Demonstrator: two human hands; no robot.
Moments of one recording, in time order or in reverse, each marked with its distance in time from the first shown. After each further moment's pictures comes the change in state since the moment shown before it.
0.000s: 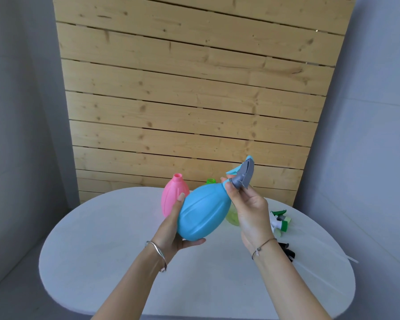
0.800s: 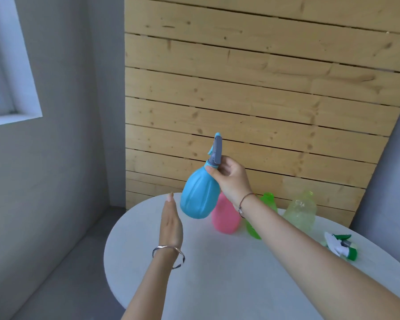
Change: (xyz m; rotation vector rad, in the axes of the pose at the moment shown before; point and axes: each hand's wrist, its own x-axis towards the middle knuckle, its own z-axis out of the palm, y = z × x) left_hand -0.006 0.049 -0.102 0.392 0.538 0.450; right_hand 0.067 0.047 0.160 -0.338 -0.283 0.003
